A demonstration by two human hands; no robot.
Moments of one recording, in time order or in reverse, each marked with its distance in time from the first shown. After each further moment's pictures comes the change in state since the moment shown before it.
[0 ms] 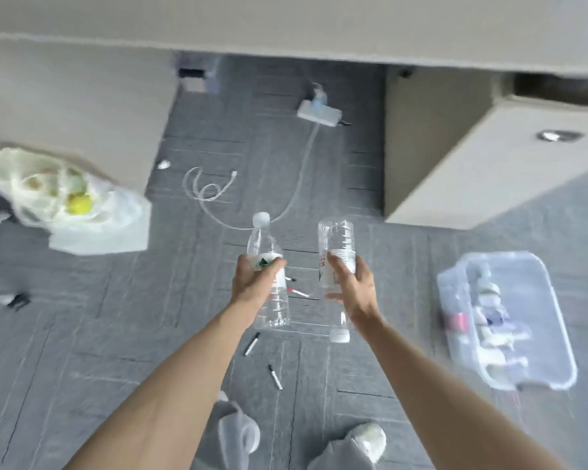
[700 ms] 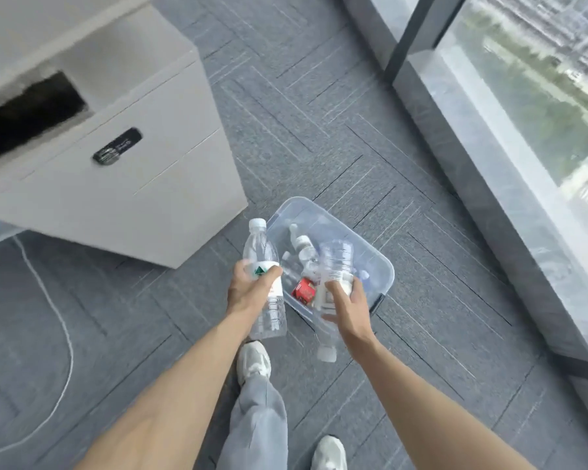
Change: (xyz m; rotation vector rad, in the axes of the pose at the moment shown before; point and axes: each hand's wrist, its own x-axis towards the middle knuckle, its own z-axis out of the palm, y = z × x) left_hand -0.062 0.030 0.542 0.593 -0.621 0.170; right_hand 0.064 0.119 -0.446 0.453 0.688 0.222
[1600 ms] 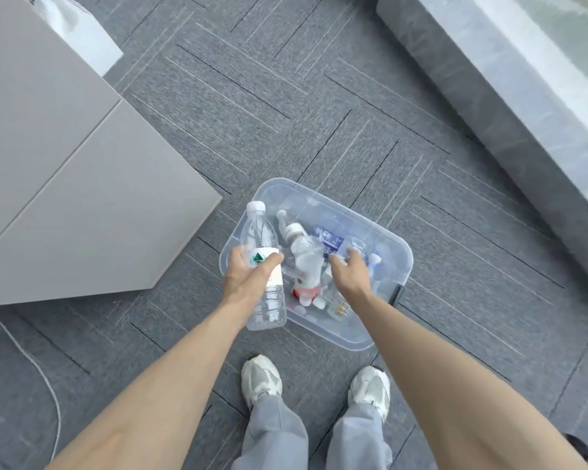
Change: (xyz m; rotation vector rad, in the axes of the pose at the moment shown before) left_hand 0.121 -0.017 0.075 0.238 -0.091 0.024; right_hand 0.191 0.064 0.007 -0.261 0.129 0.161
